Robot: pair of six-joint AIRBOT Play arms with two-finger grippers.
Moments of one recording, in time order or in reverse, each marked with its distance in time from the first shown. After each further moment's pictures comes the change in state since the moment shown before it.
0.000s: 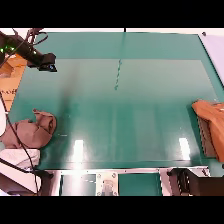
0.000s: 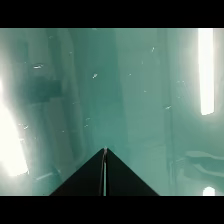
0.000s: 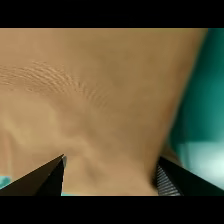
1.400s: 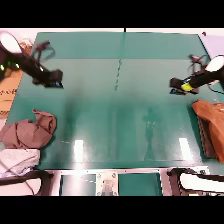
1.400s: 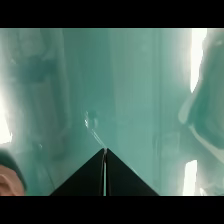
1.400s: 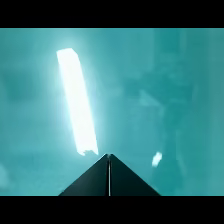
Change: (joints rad) left arm -0.107 0.334 -0.525 0.011 0.104 -0.098; right arm 1.574 -0.529 0.685 -0.355 0.120 0.033
